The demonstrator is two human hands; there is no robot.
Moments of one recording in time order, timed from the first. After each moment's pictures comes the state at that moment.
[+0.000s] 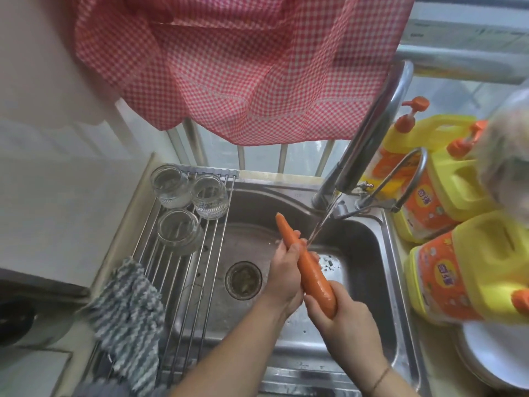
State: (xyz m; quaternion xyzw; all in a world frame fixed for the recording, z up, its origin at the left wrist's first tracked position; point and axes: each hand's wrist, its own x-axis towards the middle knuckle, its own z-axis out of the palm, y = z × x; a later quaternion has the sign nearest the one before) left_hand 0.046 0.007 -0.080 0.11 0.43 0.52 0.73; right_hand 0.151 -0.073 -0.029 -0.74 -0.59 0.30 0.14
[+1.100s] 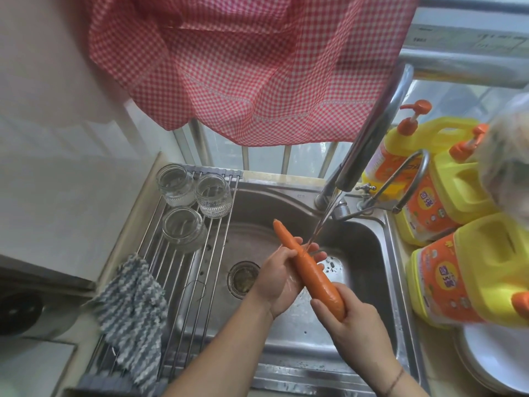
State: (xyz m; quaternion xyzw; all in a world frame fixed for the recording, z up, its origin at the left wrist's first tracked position) left_hand 0.022 0.000 -0.061 0.07 0.32 0.46 0.82; right_hand 0.170 -0.078 -0.036 -0.70 -0.61 0.33 0.17
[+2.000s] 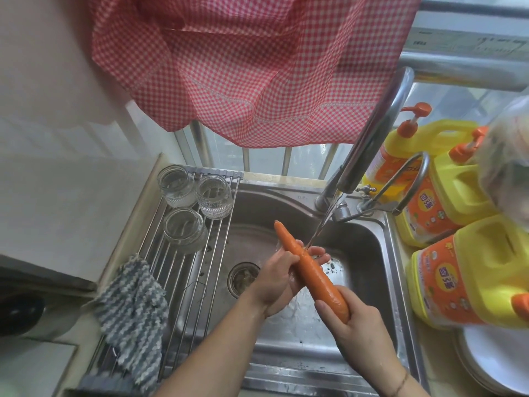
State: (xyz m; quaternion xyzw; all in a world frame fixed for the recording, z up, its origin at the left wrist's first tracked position) left_hand 0.013 -0.002 -0.058 0.19 0.33 0.43 0.82; right_hand 0.173 -0.079 -0.031 -0.69 -0.60 0.35 0.19
